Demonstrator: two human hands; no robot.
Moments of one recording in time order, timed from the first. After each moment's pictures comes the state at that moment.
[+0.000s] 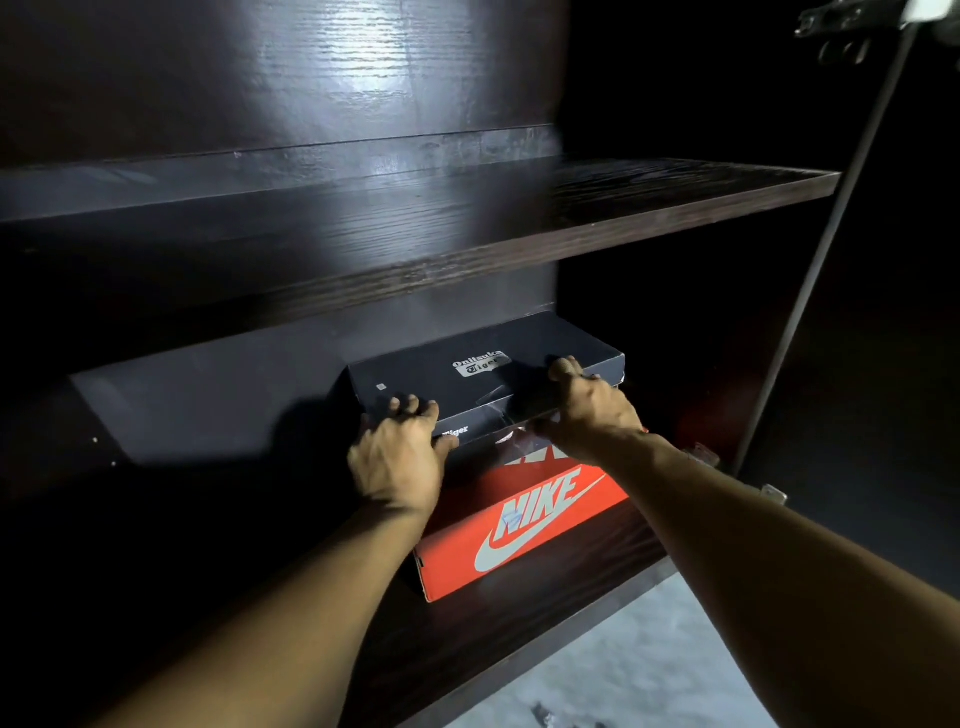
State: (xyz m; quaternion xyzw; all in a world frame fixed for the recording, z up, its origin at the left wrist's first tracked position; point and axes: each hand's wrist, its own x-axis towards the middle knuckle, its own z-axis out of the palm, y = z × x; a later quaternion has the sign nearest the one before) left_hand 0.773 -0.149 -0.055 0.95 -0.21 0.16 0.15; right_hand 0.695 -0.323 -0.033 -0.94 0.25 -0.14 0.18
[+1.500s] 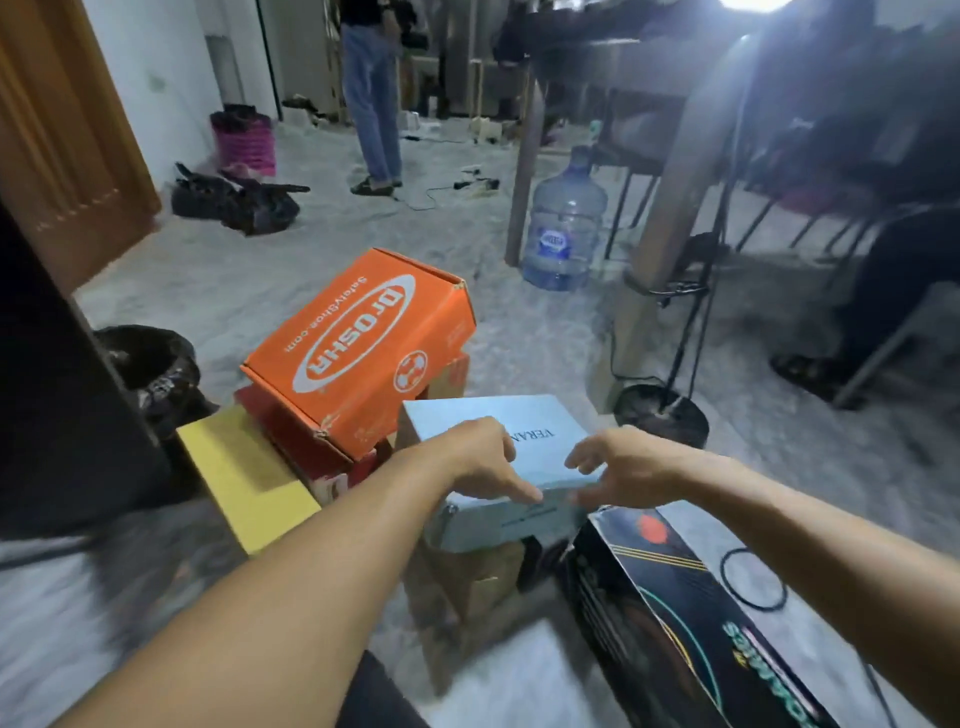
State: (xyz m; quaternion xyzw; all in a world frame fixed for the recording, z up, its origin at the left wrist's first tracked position) left_hand 0.007 -0.174 0.063 0.44 -0.83 -0.33 -0.04; right_hand -0.180 -0.105 0.066 -0.66 0.72 0.05 0.22
